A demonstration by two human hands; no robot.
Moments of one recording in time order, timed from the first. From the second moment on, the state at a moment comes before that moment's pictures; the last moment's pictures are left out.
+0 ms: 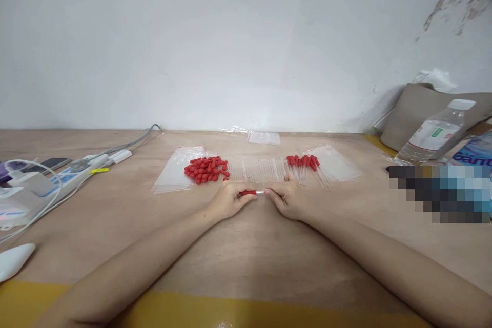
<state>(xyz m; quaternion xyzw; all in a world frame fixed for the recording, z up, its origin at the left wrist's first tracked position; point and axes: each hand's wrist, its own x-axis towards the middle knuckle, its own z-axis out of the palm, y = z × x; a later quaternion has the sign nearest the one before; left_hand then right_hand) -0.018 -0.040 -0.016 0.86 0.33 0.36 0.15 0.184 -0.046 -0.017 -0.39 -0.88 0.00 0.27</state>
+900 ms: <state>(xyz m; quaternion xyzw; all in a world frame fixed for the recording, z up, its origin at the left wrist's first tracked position) -0.055 -0.017 -0.016 0.83 0.45 0.31 -0.05 0.282 0.009 0.000 -0.74 -0.63 0.02 0.25</state>
